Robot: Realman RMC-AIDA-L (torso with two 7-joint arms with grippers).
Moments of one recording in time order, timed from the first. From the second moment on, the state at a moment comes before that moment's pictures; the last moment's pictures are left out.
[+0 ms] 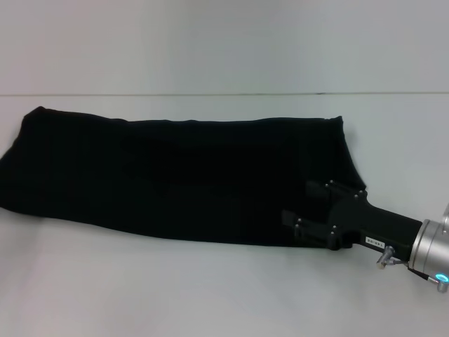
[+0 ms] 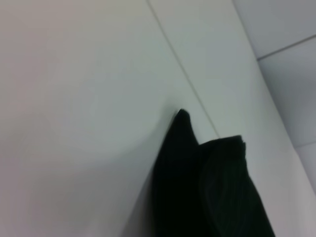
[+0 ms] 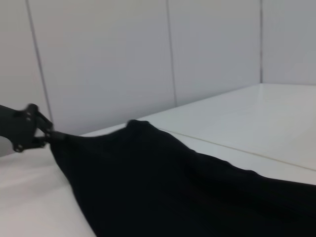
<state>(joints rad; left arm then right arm) -0.37 -1.93 0.42 0.56 2.01 1.15 -2.45 0.54 2.10 -0.82 -0.26 -1.62 -1.23 0.88</state>
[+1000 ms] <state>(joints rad) -0.84 -2.10 0.56 0.59 1.87 1.40 -2.36 0.40 2.09 -0.68 -0.26 -1.62 -1.24 0.88</state>
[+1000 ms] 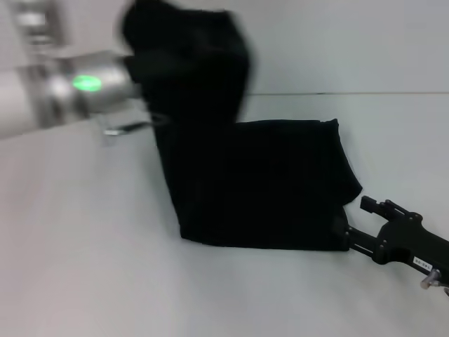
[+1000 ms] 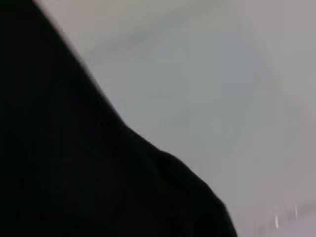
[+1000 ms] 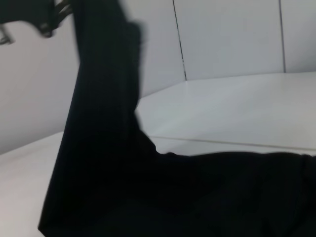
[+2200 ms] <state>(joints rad) -0.91 -2.18 0.92 0.09 1.62 1.18 -1.97 0.49 2.10 -0.68 -0.24 -1.57 -1.02 0.87</state>
